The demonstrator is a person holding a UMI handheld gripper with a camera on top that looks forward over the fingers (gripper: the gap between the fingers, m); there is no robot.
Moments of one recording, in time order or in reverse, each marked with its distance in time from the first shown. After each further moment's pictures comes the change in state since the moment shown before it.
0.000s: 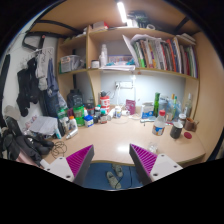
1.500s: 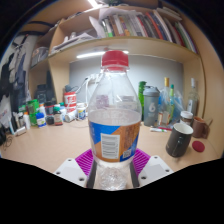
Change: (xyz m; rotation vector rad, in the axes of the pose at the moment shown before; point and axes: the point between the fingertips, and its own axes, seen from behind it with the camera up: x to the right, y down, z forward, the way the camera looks) arm 0.254 0.047 0.307 0.134 0.039 -0.018
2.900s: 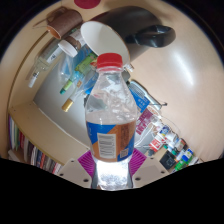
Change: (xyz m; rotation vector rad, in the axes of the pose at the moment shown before) arm 0.098 -0.190 0.068 0.002 -0.393 2.388
